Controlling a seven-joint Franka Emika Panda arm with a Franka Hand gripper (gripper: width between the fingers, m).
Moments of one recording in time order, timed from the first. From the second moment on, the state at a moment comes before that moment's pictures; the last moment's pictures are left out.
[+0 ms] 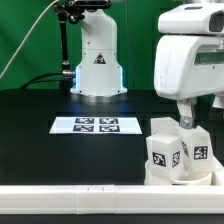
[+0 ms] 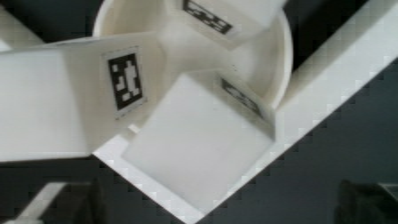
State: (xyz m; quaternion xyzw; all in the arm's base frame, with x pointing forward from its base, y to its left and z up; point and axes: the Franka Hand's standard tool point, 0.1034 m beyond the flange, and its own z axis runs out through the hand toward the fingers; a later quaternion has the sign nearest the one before) arm 0.626 0.110 0.103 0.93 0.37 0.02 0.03
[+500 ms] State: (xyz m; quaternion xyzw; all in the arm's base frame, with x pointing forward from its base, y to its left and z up) arm 0.624 0.111 0.096 0.82 0.57 0.00 0.05
